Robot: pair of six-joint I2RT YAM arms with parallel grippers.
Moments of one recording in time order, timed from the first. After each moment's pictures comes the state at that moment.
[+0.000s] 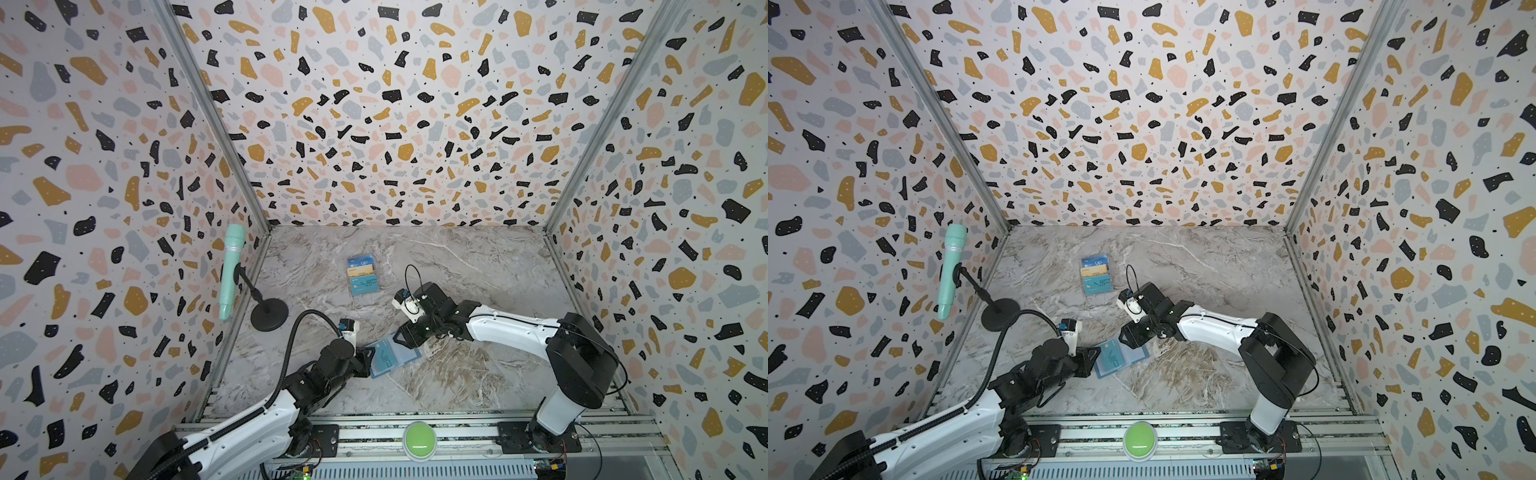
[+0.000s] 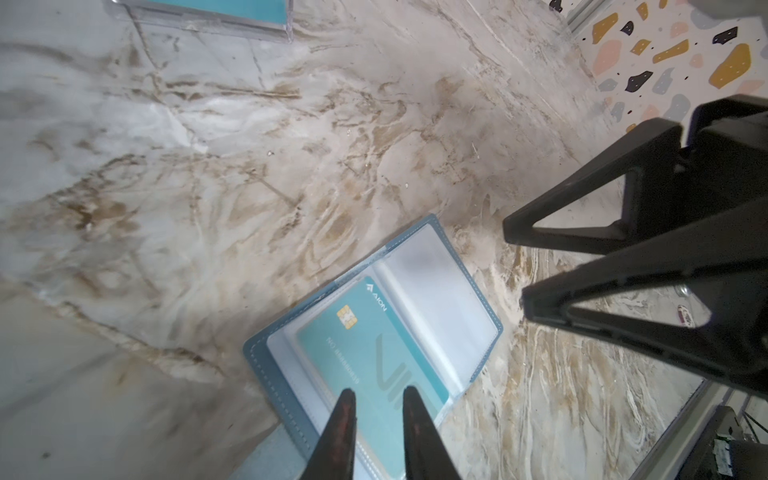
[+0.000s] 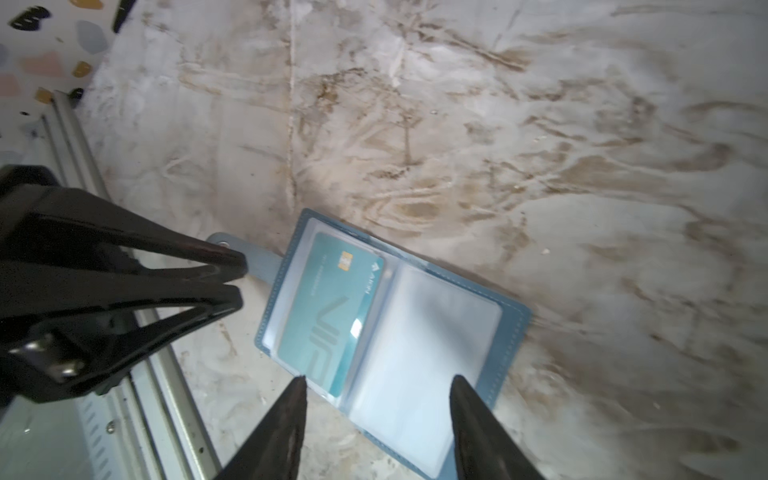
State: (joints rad) left arm -0.74 0.83 0.21 0.00 -0.04 -0.65; right arm 0.86 1.69 1.06 -0.27 -0.38 0.21
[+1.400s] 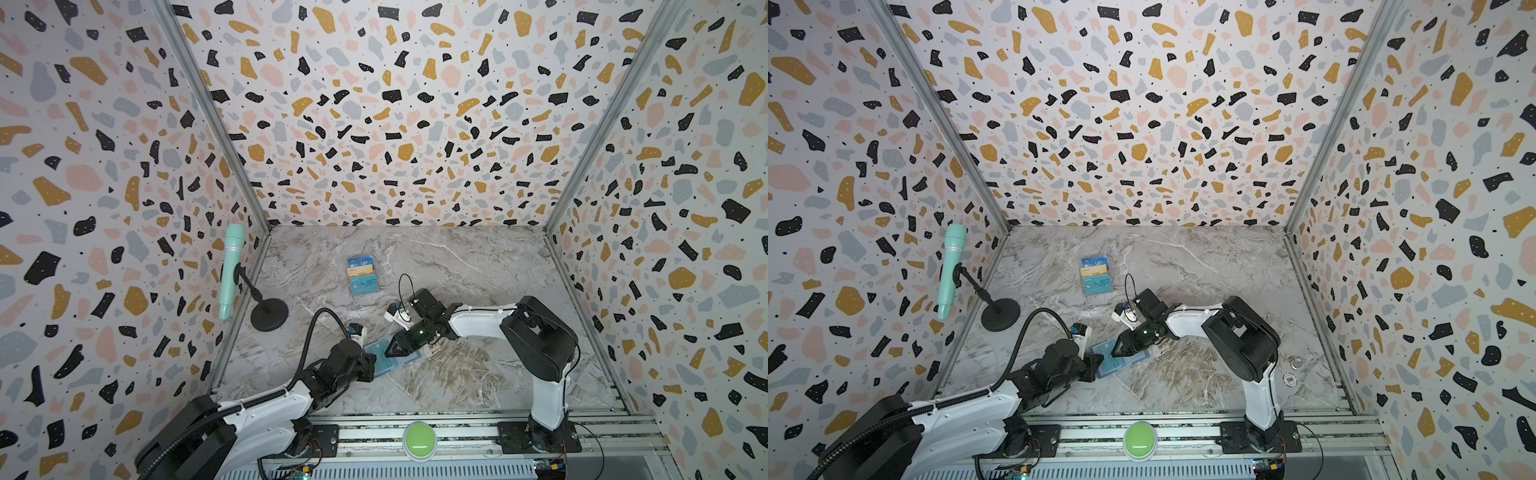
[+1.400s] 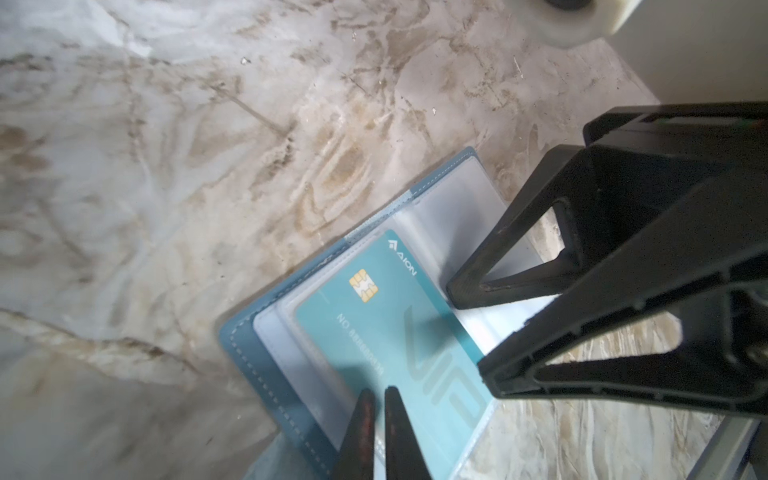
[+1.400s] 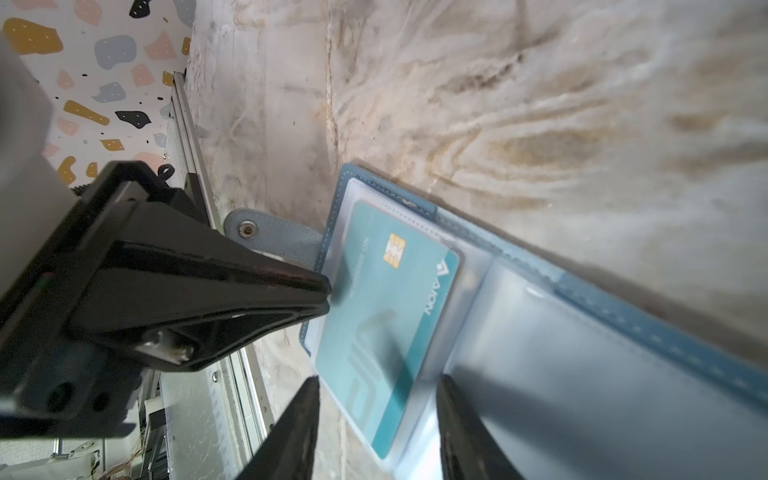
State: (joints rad) left arm -0.74 1.04 0.17 0.14 0.00 -0.61; right arm 0.82 1.94 1.07 -0.14 -0.75 0.30
